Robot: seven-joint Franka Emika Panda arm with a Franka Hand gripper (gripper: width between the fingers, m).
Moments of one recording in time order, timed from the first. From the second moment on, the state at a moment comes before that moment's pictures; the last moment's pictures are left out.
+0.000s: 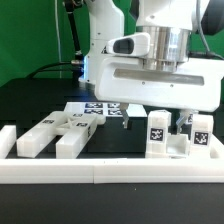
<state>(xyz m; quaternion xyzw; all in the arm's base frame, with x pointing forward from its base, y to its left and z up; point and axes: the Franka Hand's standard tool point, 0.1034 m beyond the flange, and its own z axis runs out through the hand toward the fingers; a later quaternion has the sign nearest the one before) 0.584 0.045 0.043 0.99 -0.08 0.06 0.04</state>
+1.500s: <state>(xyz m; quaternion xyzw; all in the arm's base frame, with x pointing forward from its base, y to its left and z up) 0.577 0.040 0.028 0.99 -0.09 0.05 0.04</state>
